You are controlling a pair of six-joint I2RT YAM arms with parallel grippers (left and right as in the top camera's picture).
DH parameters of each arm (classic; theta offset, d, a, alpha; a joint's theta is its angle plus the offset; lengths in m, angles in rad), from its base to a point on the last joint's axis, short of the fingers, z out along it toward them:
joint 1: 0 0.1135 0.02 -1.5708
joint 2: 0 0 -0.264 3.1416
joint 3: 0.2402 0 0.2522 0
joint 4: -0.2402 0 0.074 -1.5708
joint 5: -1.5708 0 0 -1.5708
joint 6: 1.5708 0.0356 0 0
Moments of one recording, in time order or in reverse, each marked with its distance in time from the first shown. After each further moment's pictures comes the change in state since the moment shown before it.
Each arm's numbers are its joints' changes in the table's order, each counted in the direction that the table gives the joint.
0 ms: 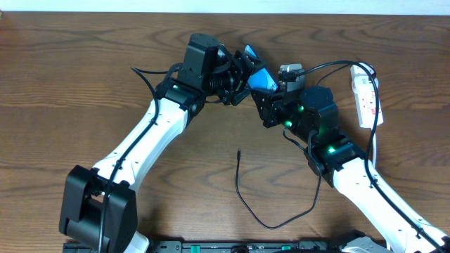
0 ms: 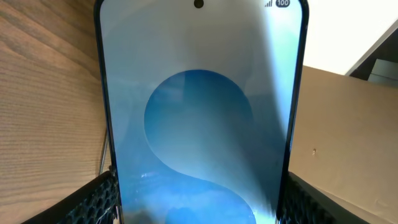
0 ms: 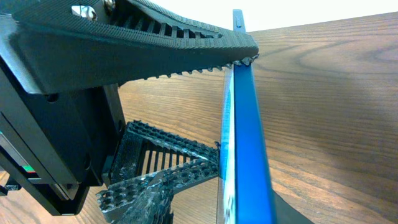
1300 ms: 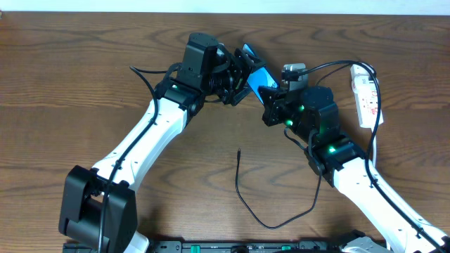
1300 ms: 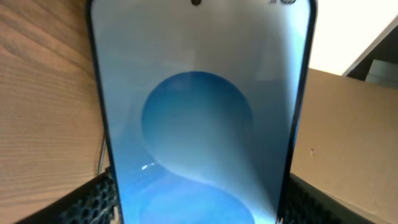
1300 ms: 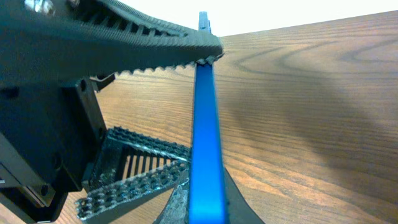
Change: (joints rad) left arm 0.003 0.000 0.000 0.006 -0.003 -0.002; right arm -0.005 0.000 0.000 -0.008 -0.045 0.002
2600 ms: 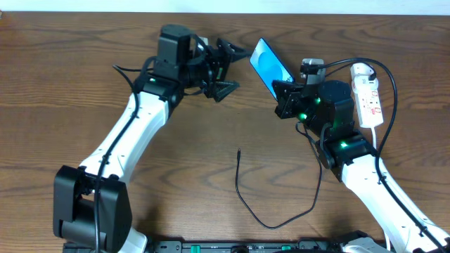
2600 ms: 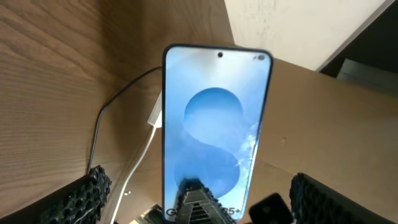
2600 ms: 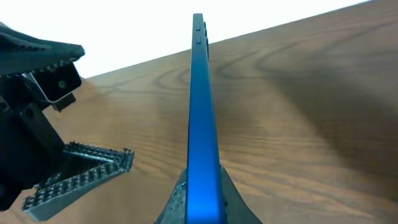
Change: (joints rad) left arm 0.154 -0.002 0.000 0.002 -0.216 -0.003; right arm -0.117 0.000 0.000 -0.002 0.066 0.087
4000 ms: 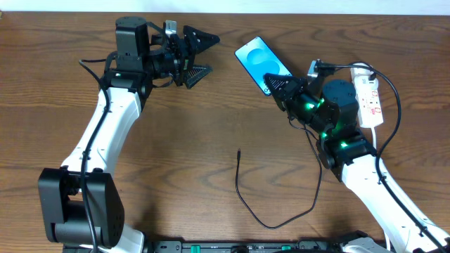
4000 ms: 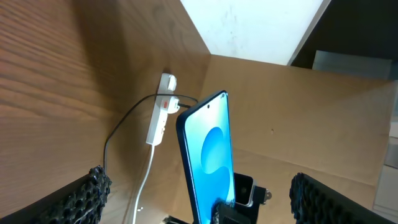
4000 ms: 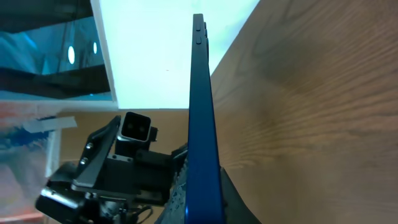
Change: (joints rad) left arm 0.182 0.000 0.000 0.055 -0.154 0.193; right arm -0.001 0.000 0.000 0.139 0.152 0.852
